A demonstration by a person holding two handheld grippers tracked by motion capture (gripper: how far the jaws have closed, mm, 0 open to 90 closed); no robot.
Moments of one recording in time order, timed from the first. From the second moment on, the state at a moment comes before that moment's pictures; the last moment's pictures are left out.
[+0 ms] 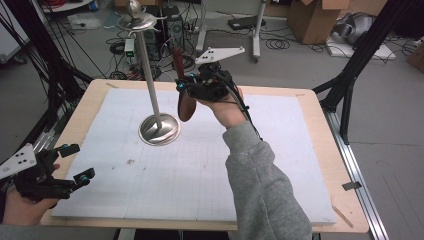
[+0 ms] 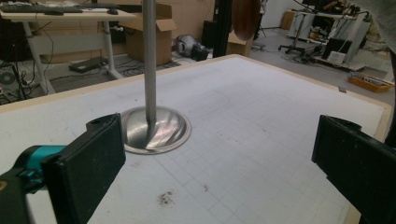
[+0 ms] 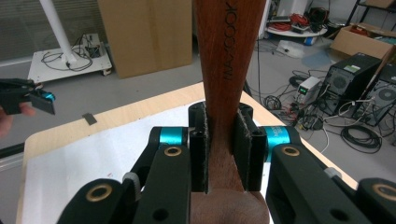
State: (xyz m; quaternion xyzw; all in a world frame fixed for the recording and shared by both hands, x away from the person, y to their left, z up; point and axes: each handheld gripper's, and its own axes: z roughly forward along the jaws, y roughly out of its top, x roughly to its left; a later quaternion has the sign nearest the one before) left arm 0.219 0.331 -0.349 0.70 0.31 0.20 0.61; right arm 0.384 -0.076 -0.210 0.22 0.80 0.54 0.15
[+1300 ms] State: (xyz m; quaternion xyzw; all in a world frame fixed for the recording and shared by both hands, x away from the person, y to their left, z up) left arm 0.210 0.339 -0.349 0.69 0.32 0.21 0.61; right arm 0.407 -0.054 -0.187 0.24 0.79 0.54 0.16
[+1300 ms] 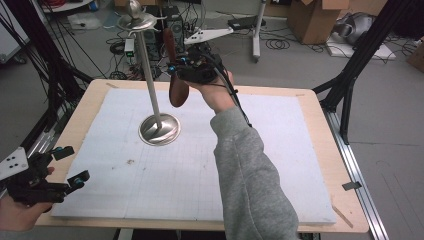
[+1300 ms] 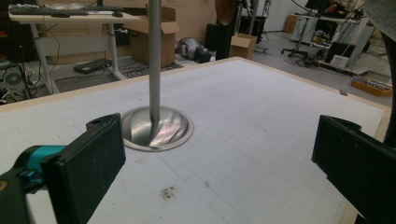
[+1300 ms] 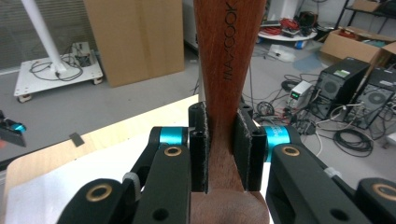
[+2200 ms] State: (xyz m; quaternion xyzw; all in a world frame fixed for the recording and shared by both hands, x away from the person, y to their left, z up) left arm 0.202 0.348 -0.349 0.69 0.33 0.21 0.61; right arm 0.416 -0.046 -0.184 0.24 0.78 0.55 0.17
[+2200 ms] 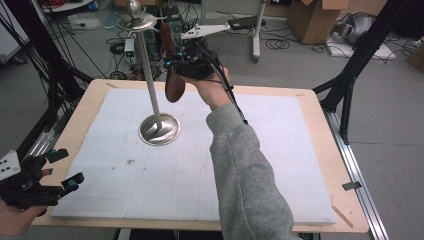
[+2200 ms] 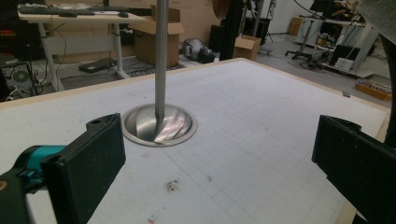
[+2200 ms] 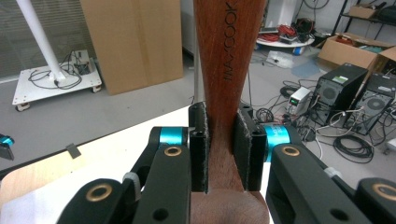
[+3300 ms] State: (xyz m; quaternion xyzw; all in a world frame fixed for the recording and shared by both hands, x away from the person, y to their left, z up) left arm 0.195 0.353 -0.346 0.68 0.33 0.22 0.61; right arm 0.415 -0.032 -0.185 0.25 0.78 0.55 0.18
